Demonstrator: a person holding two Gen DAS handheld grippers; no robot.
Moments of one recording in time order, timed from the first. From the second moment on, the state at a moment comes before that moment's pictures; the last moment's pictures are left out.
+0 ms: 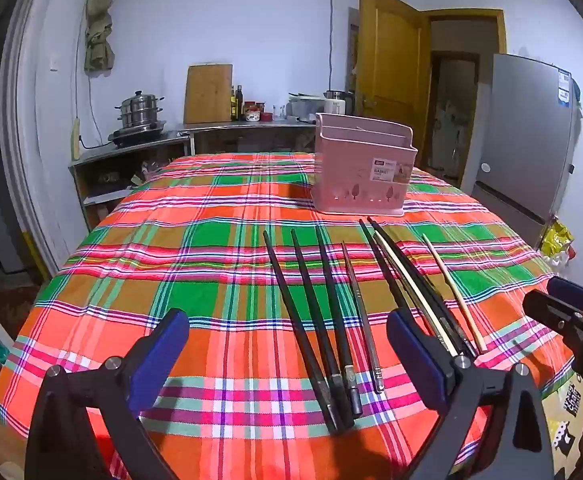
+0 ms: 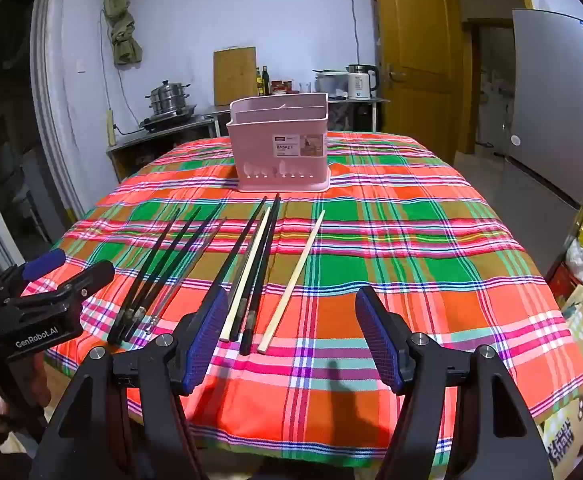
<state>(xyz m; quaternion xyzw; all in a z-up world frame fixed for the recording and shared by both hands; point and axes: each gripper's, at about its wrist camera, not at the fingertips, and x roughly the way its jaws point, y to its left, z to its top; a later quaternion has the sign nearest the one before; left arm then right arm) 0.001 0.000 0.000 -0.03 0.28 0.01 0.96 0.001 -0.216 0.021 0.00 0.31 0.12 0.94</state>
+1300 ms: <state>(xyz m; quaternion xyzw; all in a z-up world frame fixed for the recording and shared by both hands) -0.005 -0.008 0.008 -0.02 0.28 0.00 0.96 -0.004 -0.219 0.025 0.00 0.31 0.12 0.94</state>
